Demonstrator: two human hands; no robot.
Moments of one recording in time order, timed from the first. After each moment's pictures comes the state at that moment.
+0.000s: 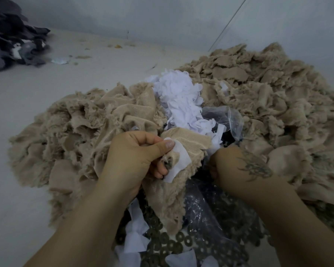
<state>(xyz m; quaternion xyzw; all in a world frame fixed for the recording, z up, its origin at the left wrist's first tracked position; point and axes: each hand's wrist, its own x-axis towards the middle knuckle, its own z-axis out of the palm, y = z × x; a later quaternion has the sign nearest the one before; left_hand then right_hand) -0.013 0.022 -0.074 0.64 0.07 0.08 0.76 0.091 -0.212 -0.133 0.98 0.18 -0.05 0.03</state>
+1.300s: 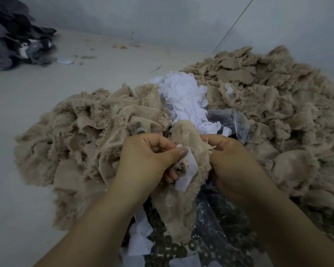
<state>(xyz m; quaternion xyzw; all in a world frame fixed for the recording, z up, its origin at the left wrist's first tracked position) -0.022 0.011 -0.064 0.69 0.03 0.12 0.71 0.023 -0.149 -0.054 0.68 0.09 -0.16 -0.71</state>
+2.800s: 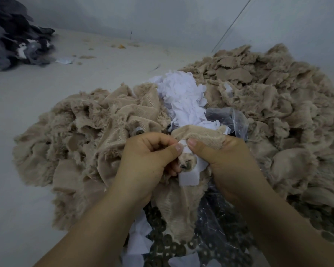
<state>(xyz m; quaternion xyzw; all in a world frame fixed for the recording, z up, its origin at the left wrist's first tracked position) -0.022 0.009 -0.067 0.64 0.02 0.10 0.76 0.019 -0.147 -0.063 0.65 0.09 -0.08 -0.75</state>
